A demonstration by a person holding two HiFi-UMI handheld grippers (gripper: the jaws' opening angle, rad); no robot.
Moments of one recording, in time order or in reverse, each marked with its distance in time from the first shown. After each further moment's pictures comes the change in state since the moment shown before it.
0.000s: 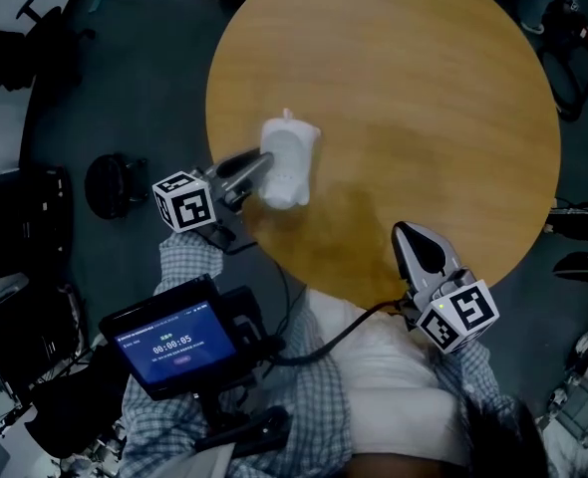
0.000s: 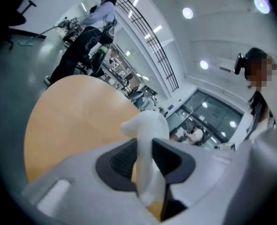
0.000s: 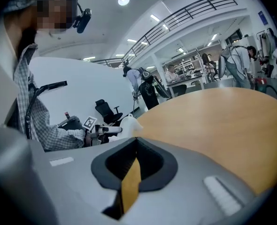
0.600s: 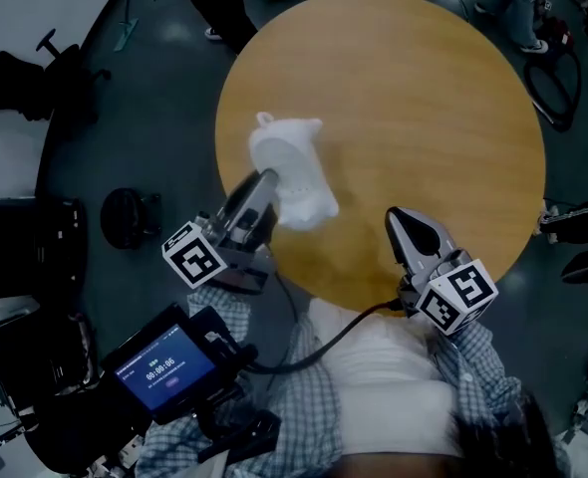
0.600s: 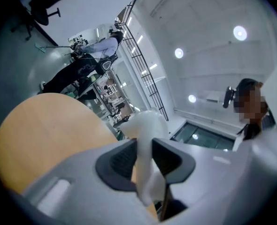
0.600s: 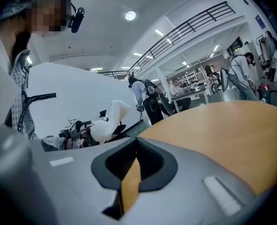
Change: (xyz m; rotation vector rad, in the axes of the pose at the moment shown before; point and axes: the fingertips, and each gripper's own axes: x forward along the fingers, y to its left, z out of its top) left arm -0.028 -0.151 0.054 -0.078 -0.411 -0.125; right arm -0.022 0.012 0.038 -0.035 -0.160 0.049
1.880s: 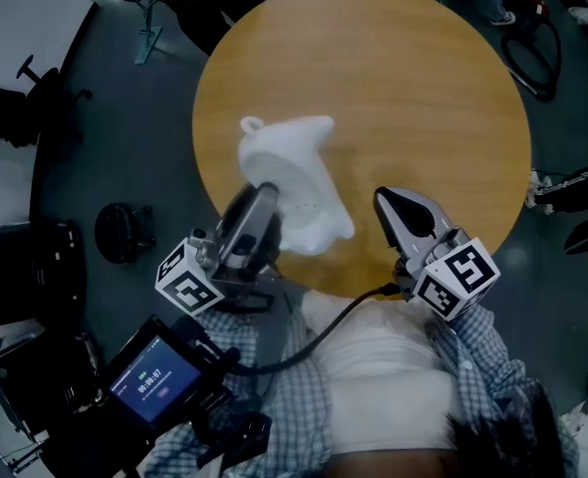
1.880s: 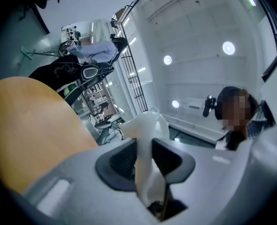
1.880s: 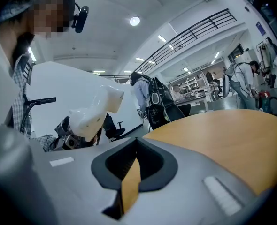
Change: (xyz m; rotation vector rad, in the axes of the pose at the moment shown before) left arm 0.029 -0.089 -0.007 -0.037 -0.042 -0.224; right arm -0.009 -0.009 0.033 -0.042 -0.052 -0.002
